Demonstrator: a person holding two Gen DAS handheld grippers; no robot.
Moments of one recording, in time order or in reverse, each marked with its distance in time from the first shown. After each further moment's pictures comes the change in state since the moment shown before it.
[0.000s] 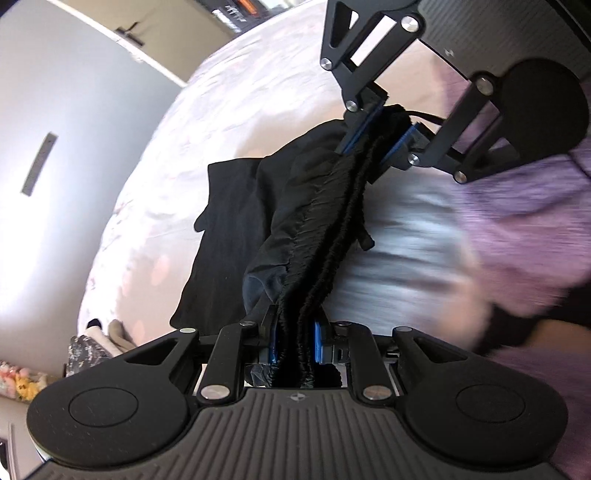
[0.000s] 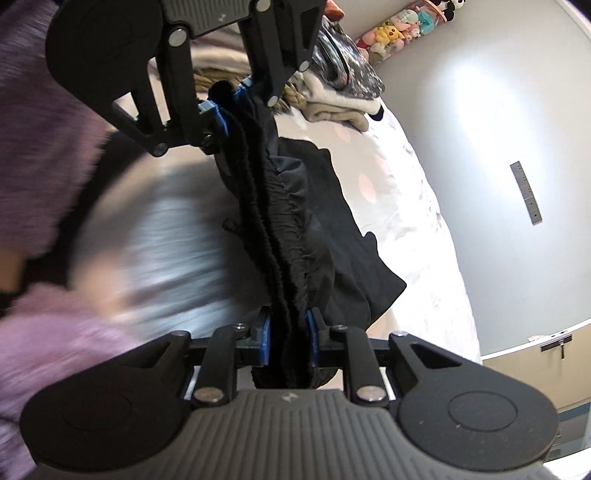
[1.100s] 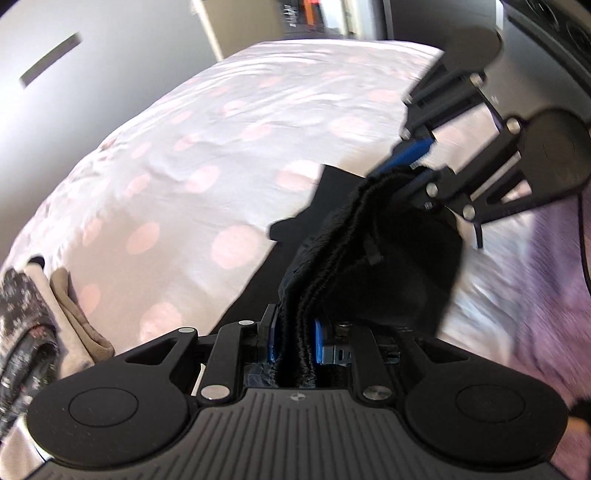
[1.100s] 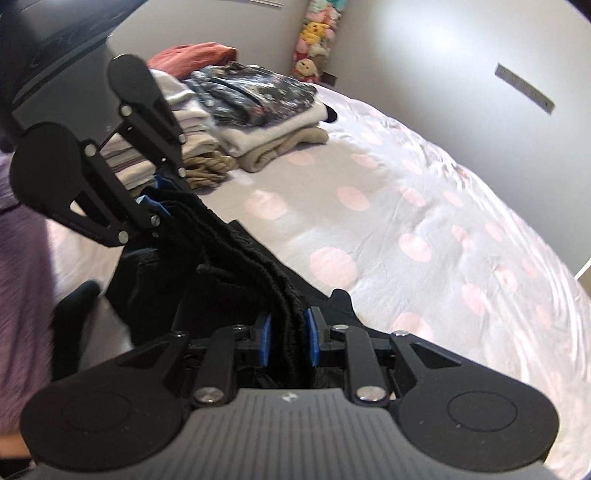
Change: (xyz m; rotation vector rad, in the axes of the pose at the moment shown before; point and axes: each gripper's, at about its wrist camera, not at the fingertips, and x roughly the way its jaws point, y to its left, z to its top) left arm 0.080 0.135 -0.017 -0.433 -0.077 -0.218; right arm 0.089 -0.120 0.009 0.522 -0.125 0.242
